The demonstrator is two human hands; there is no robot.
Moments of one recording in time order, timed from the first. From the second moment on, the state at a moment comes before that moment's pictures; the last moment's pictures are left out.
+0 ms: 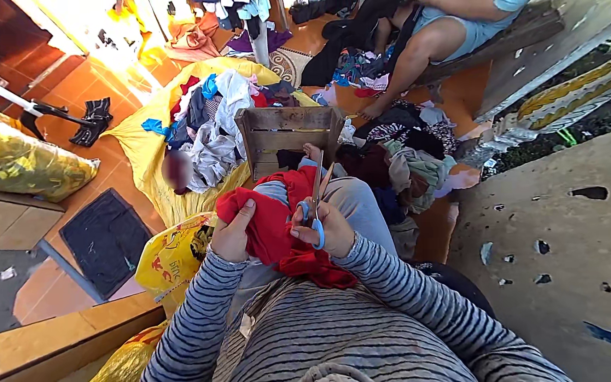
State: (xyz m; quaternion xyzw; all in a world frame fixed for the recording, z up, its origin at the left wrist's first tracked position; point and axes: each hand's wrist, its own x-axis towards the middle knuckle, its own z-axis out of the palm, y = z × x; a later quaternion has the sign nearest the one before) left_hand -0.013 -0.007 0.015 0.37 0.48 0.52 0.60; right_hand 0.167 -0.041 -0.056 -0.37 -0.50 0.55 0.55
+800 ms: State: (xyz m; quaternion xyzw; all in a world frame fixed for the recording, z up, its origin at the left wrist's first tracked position) left_hand -0.153 0.000 0.032 0.44 0.44 0.51 0.60; right_hand 0.089 -0.001 -0.070 -0.24 -0.67 0.65 0.25
